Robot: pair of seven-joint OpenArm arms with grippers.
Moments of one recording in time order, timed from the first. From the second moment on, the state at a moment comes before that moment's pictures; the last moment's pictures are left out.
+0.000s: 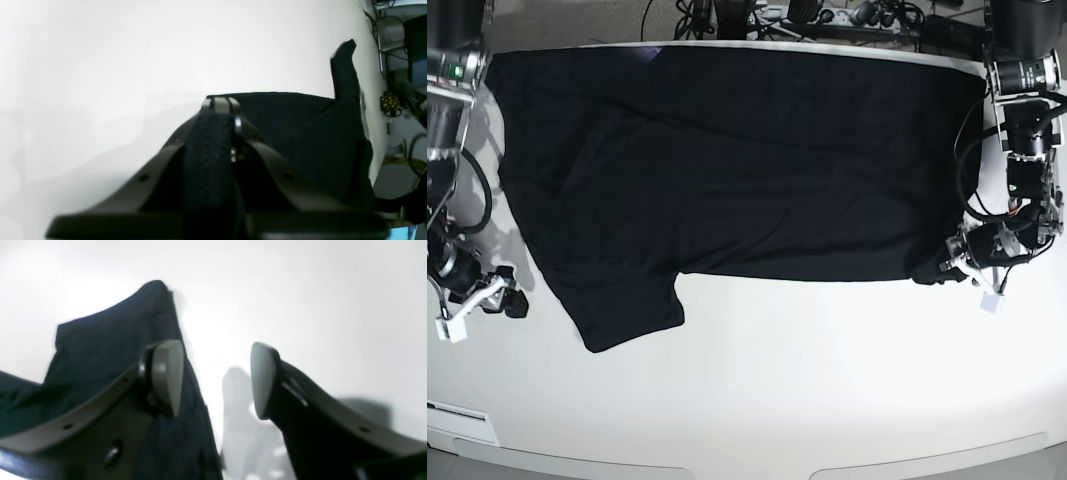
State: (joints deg) left arm -21.3 -30.4 -2.6 44.9 -67.5 -32.8 59.9; right arm 22.5 31.6 9.8 55.9 44.5 30.2 -45.4
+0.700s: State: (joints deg) left arm -21.3 -30.5 -2.6 44.9 -67.2 -35.7 60.8; right arm 35.6 19.5 6.5 30.2 49.8 39.8 -53.7
